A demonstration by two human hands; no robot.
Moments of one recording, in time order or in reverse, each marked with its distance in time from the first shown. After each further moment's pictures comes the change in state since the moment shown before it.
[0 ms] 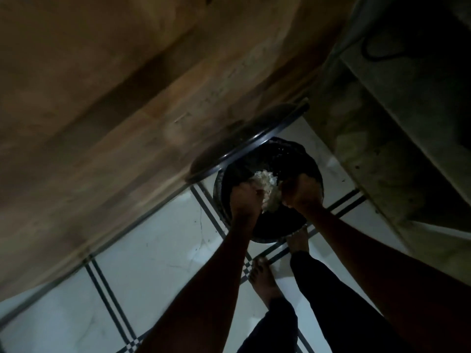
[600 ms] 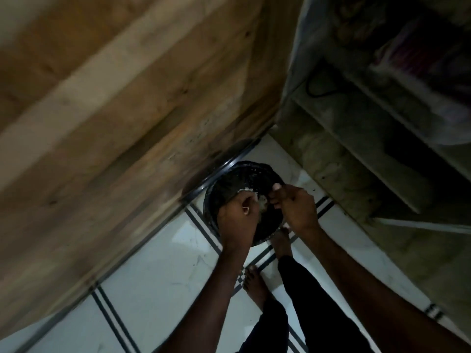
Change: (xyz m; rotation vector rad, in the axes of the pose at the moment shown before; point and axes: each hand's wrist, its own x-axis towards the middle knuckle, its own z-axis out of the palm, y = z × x) left_hand -0.153 0.127 -0.122 -0.180 0.256 0.319; right_hand -0.129 -0.026 -0.120 0.435 0.074 -0.037
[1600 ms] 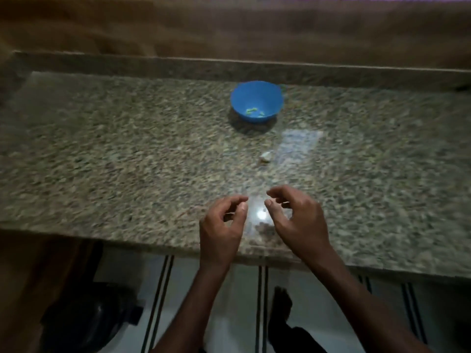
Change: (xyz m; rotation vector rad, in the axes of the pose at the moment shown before) left_hand -0.483 0.591 0.176 -0.327 -0.601 0.686; right_hand -0.452 0.162 -0.683 -0.003 0.927 -0.267
